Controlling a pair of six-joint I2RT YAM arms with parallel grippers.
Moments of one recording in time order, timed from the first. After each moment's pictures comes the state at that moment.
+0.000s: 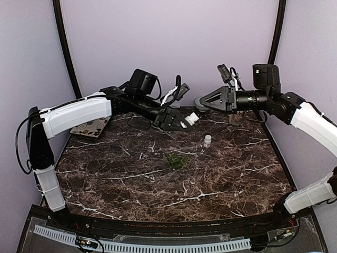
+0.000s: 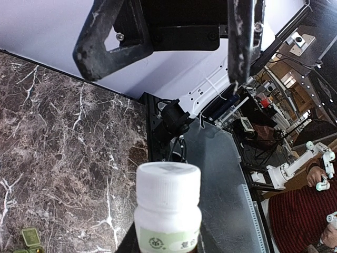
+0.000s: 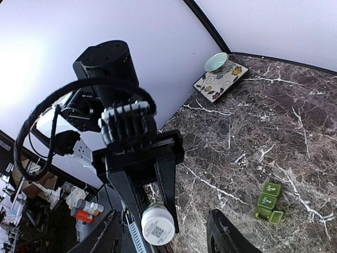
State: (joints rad) left arm -0.81 1.84 1.72 -0.46 1.01 -0.10; right arm 0.57 1.26 1.28 -0.33 -0.72 0.50
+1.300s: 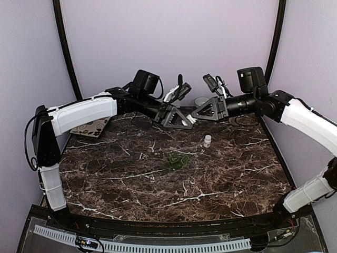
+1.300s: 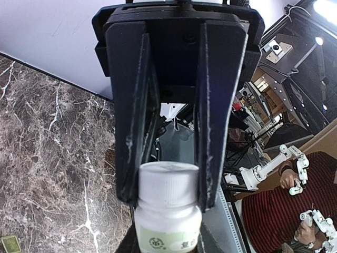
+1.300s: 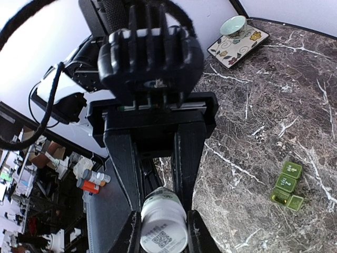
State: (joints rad) left arm -0.78 1.91 1.77 -0.41 1.18 -0.22; right arm 0.64 1.36 1.33 -0.44 -0.81 0.42
